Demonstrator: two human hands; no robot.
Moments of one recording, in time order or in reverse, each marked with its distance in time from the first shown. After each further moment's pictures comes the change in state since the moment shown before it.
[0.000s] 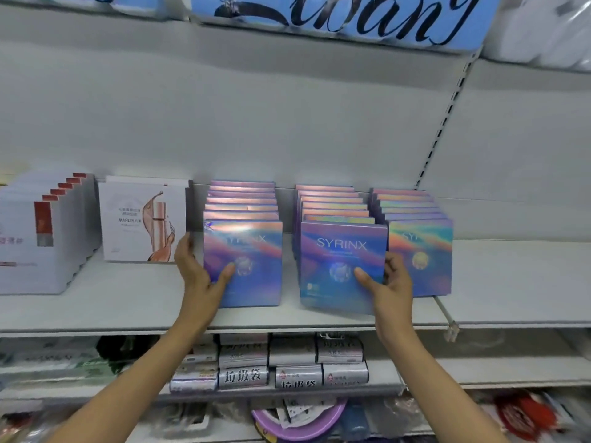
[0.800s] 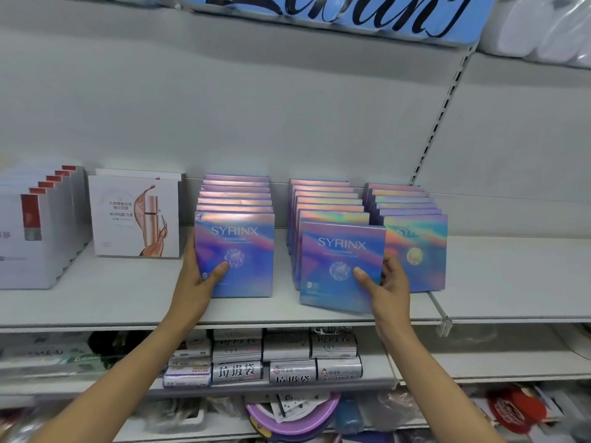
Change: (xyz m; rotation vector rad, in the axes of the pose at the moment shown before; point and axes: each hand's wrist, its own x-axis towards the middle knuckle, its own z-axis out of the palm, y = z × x) left_hand -0.003 0.007 -0.004 -0.280 -0.188 -0.047; right_hand 0.002 0.013 -0.016 -0.012 -0.027 0.037
